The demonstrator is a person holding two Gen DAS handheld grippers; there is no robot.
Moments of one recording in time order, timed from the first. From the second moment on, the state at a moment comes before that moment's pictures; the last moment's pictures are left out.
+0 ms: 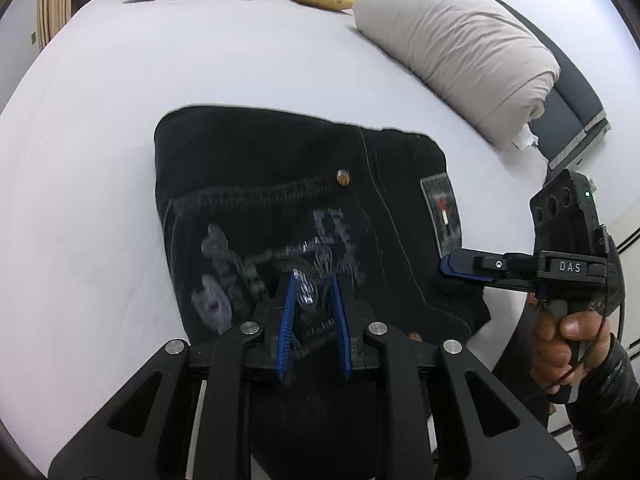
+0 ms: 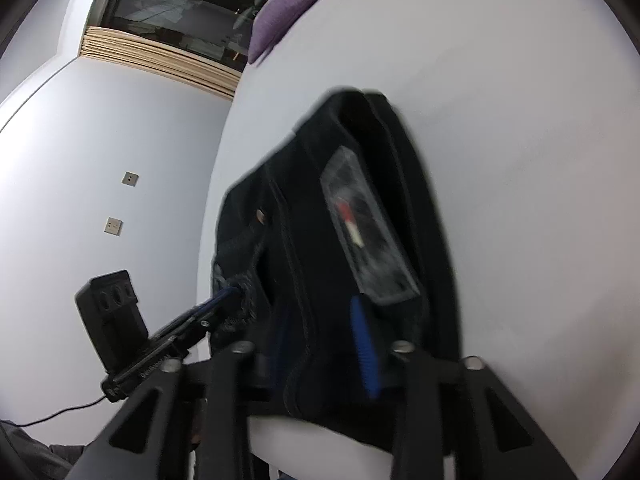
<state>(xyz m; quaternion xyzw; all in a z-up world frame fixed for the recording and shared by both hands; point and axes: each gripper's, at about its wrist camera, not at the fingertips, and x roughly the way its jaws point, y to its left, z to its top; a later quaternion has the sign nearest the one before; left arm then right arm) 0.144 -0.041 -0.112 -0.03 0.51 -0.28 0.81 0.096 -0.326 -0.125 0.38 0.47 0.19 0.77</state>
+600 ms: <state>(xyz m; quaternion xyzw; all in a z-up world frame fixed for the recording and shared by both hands) 0.103 -0.066 -0.104 0.03 0.51 -0.29 0.81 0.041 -0.364 -0.092 0.37 0.44 0.13 0.81</state>
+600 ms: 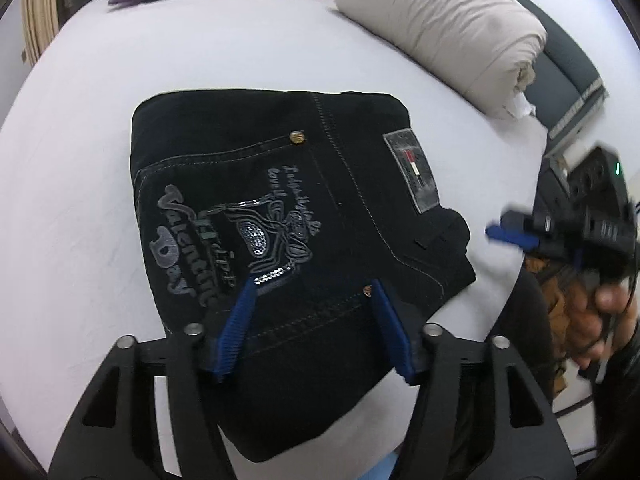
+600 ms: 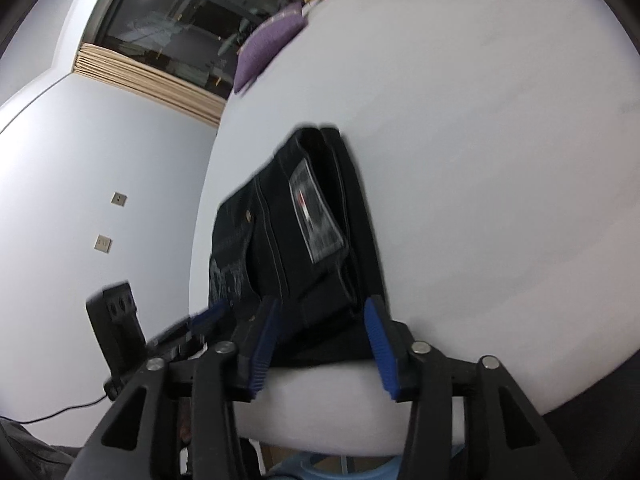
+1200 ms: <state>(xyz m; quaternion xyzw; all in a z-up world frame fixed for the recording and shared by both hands) 0.119 -0.031 -0.074 0.02 0.50 -0.22 0.84 0.118 -0.356 -0.114 0.32 0.49 0.13 0.80</state>
